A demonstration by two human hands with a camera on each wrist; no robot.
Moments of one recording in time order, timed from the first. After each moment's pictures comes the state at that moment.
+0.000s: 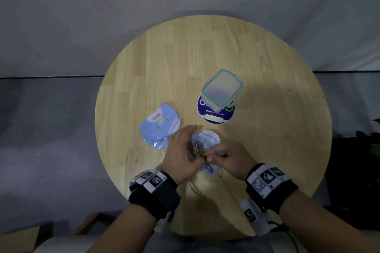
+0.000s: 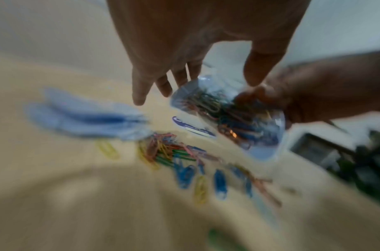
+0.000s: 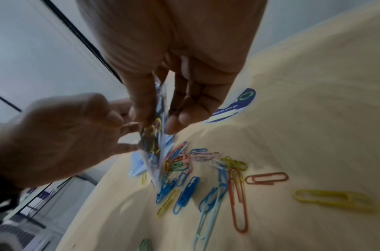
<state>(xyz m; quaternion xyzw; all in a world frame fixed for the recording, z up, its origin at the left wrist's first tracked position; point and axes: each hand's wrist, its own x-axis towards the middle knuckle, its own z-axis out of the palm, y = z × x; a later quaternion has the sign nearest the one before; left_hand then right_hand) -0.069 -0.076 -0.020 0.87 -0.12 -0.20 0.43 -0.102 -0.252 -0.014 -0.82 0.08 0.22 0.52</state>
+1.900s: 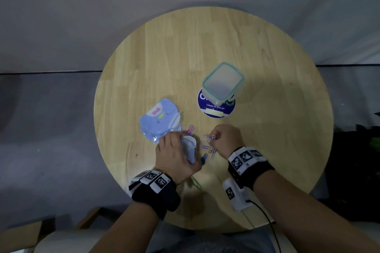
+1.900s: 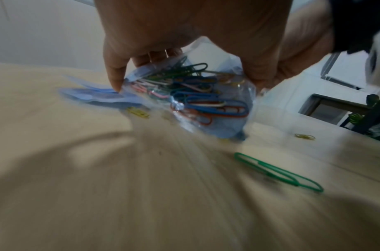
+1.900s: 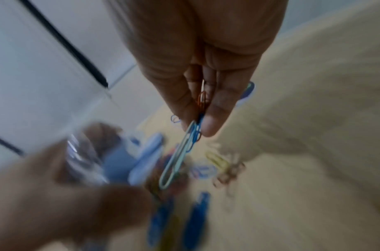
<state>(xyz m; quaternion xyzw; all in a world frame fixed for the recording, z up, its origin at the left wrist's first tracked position) -0.086 -0.062 -0.052 0.96 -0.09 -0.11 0.23 -0.068 -0.233 -0.030 -0.88 0.21 0.21 0.36</state>
